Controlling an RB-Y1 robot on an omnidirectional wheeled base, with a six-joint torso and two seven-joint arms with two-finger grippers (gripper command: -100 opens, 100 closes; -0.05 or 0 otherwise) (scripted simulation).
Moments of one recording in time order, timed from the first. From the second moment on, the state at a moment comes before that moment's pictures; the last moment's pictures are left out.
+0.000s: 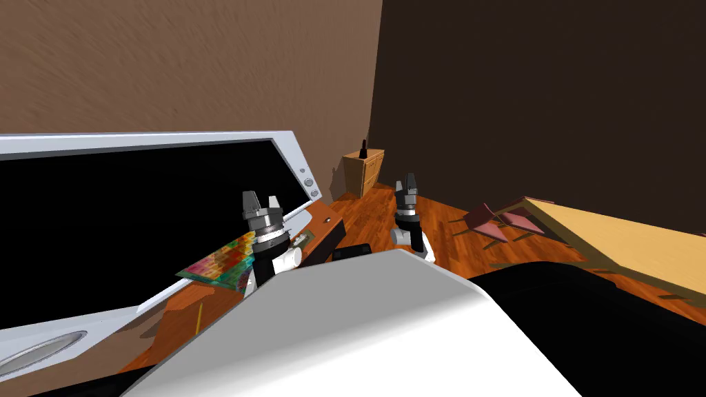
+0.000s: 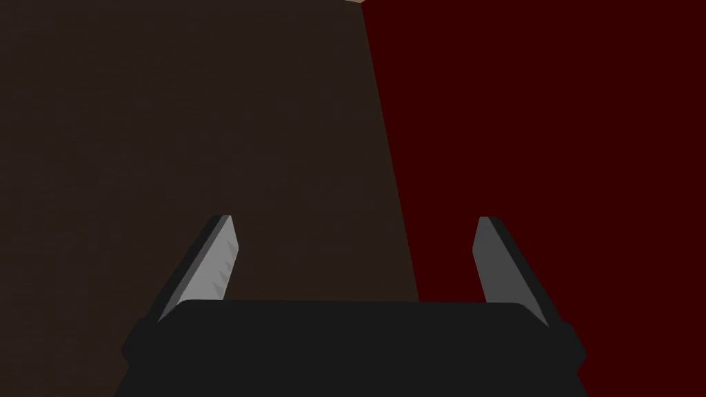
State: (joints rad) left arm 0.51 -0.04 0.06 -2.30 -0.06 -0.49 -0.06; right arm 0.47 -0.02 -0.05 -2.28 0.04 -0.47 0.12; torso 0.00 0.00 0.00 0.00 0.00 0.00
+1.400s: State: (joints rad) left arm 0.74 0.17 0.05 -2.04 -0.20 -0.38 -0.03; right arm 0.47 -0.02 -0.05 -2.28 0.04 -0.47 0.12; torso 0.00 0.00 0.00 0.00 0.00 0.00
